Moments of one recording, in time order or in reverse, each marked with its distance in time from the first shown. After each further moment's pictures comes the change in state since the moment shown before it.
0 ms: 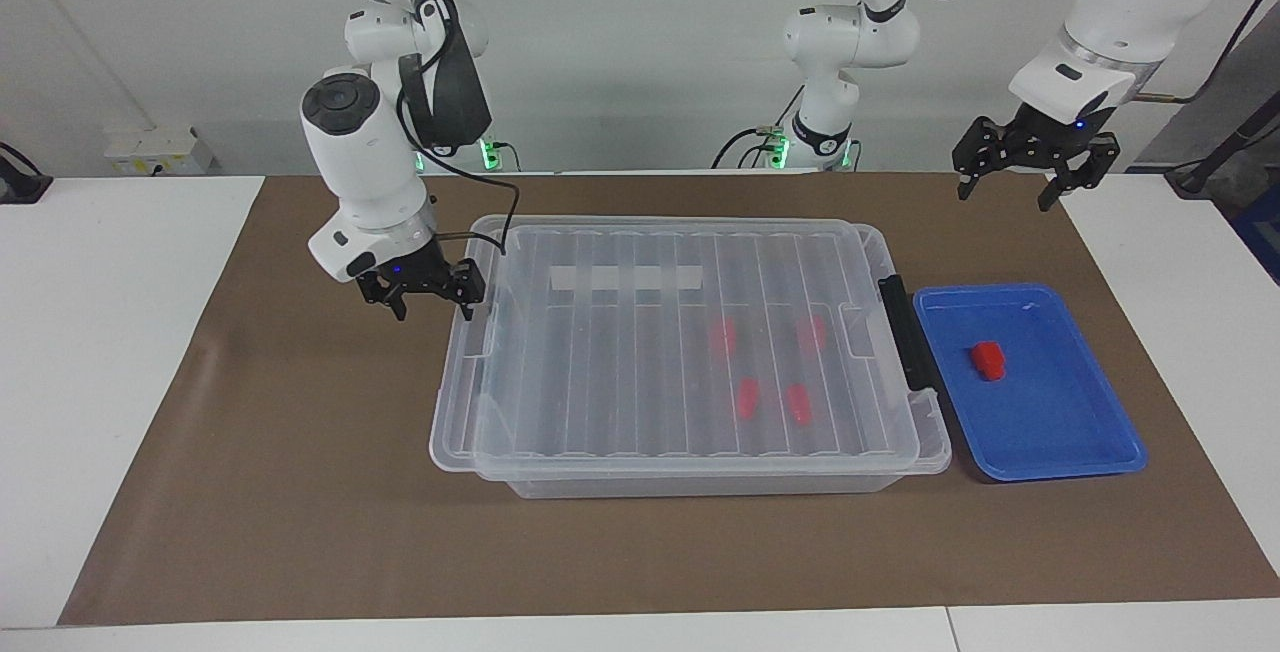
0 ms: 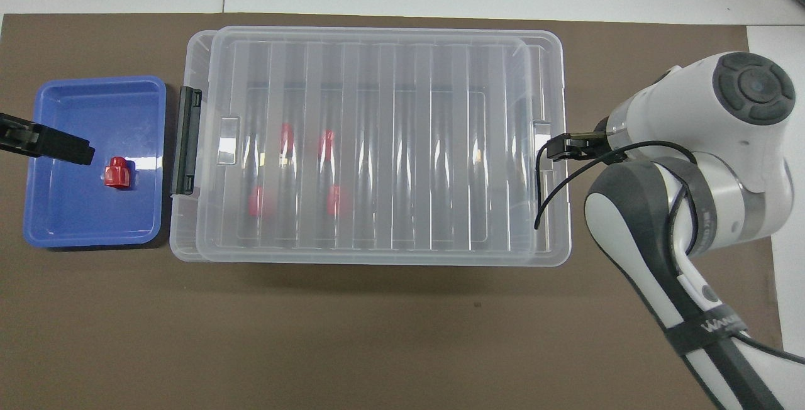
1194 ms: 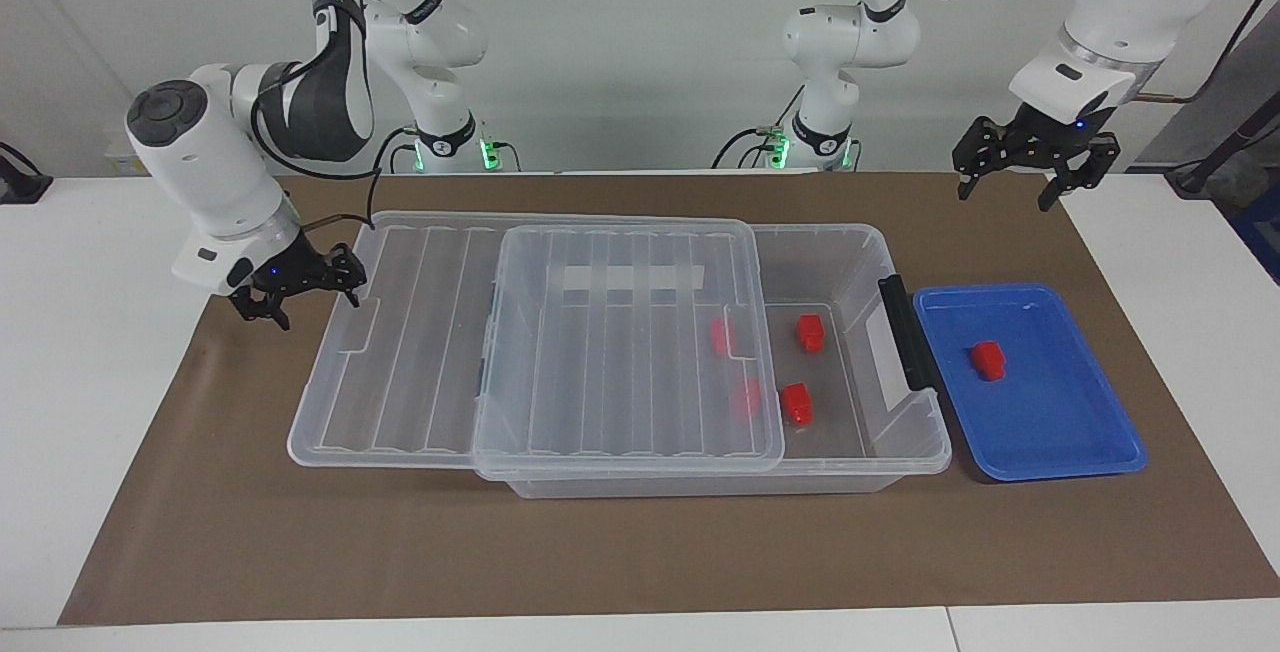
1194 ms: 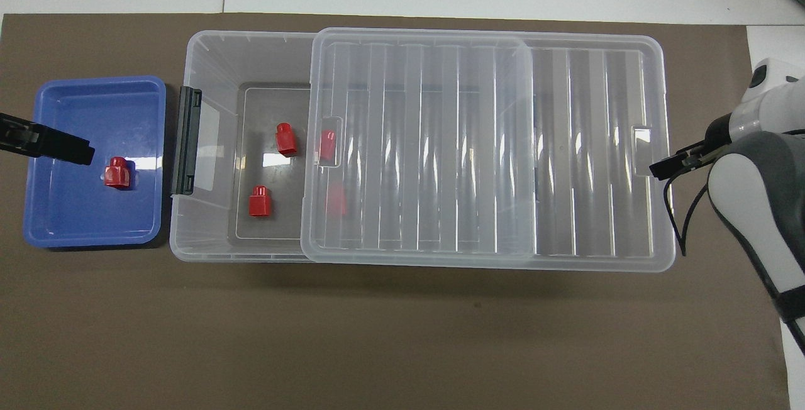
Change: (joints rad) left arm 0.000 0.000 0.000 0.000 0.000 0.000 0.000; right arm -0.237 -0.011 -0.009 0.001 0.000 -0.064 -0.676
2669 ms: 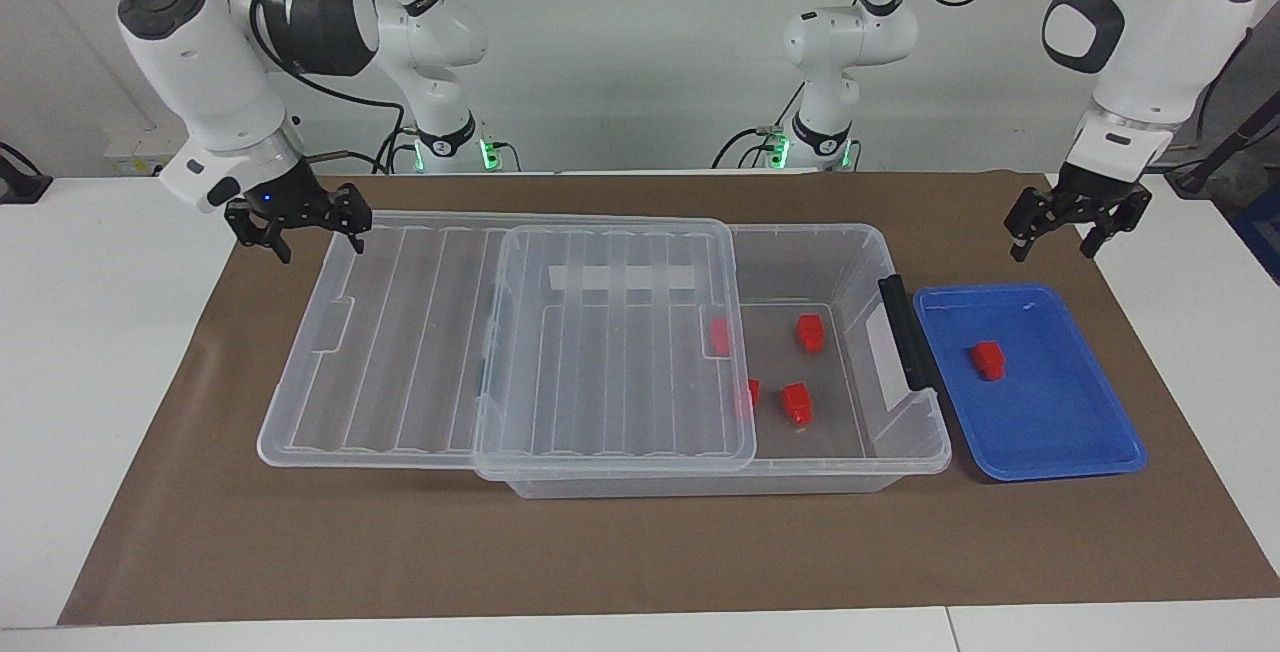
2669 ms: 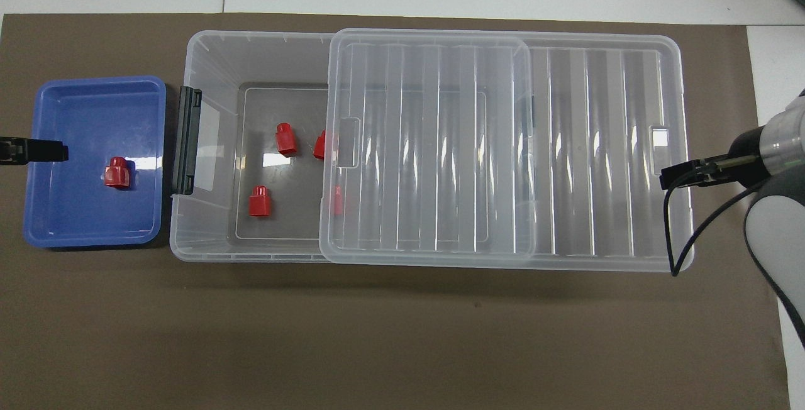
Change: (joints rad) left arm 0.177 -0.096 0.012 -0.469 0.005 0.571 -0.063; right arm 0.066 -0.179 0.014 0.012 0.000 -0.184 0.432
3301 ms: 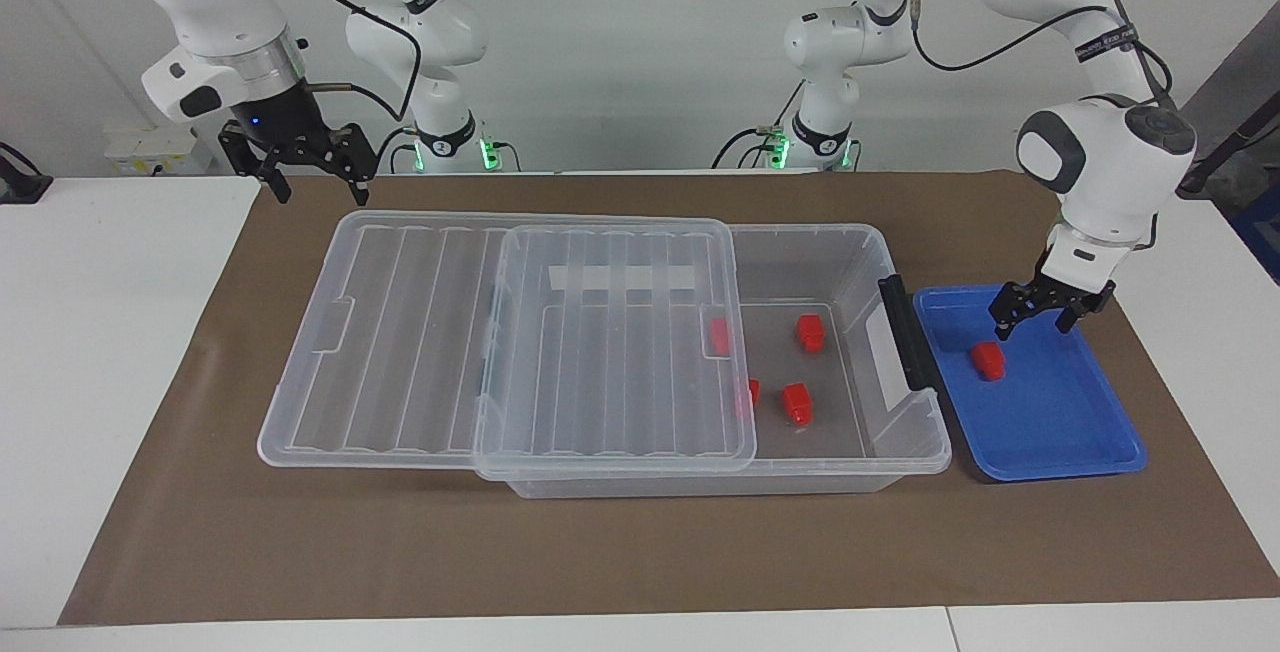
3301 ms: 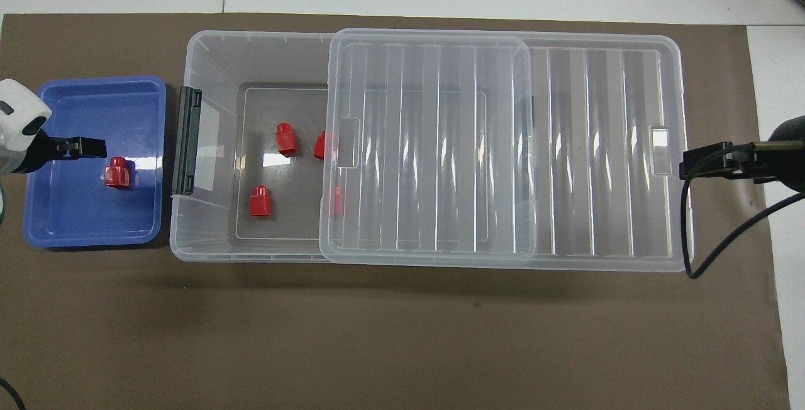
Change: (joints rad) left arm 0.057 0.237 -0.001 -0.043 0.000 0.219 -0.011; right arm 0.035 -0.005 0.000 0.203 -0.004 -0.178 0.157
